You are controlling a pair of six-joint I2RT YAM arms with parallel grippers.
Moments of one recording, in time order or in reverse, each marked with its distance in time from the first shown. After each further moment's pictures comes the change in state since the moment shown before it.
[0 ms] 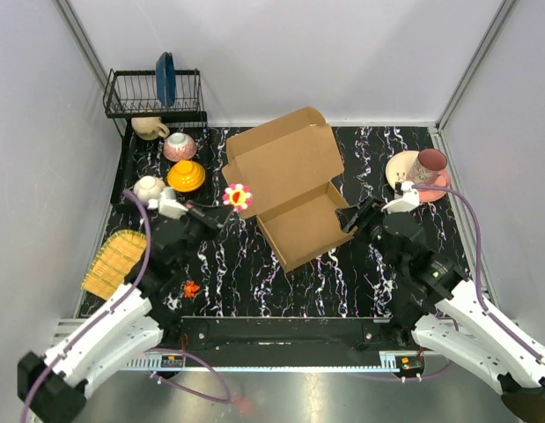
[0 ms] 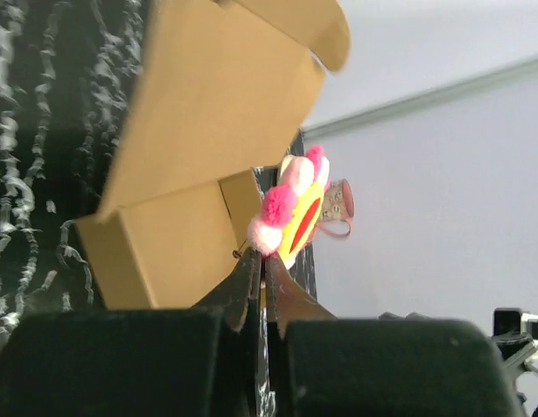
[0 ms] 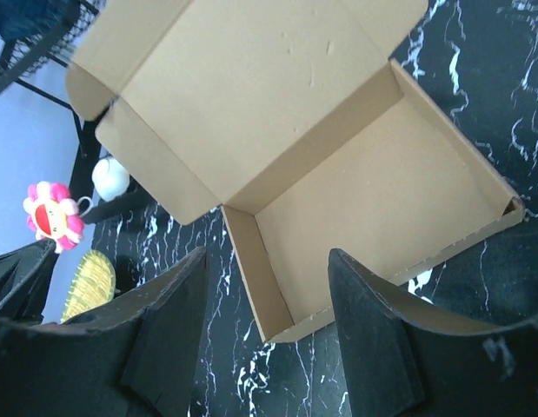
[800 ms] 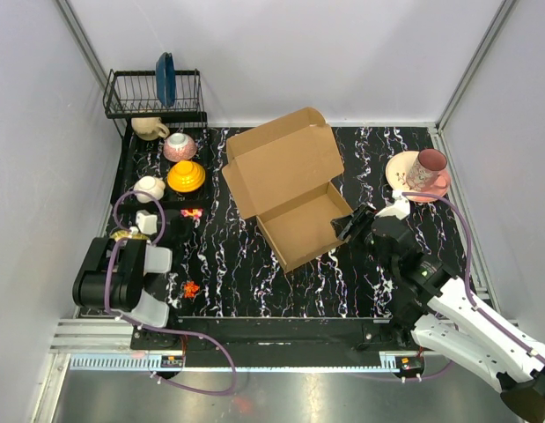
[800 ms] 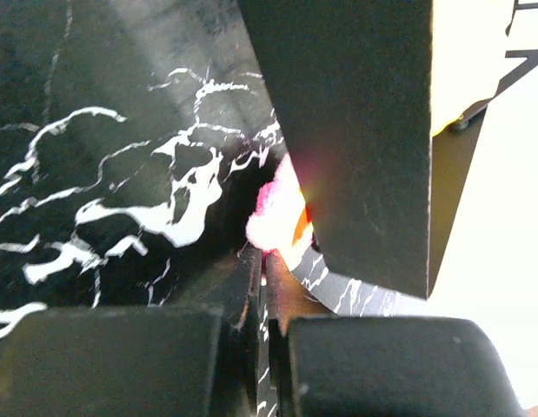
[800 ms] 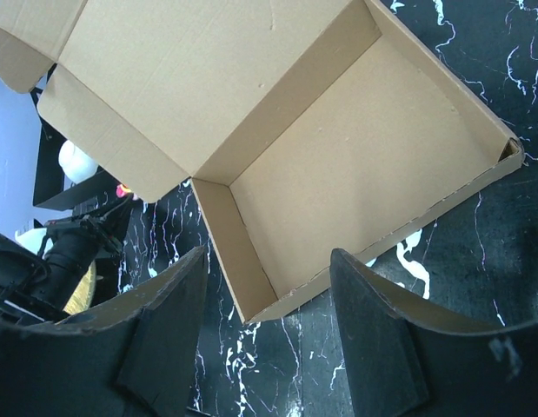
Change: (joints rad) left arm 0.472 0.908 -0.097 0.581 -0.048 -0.162; right arm 0.000 0.014 -0.072 -0.016 -0.011 0.076
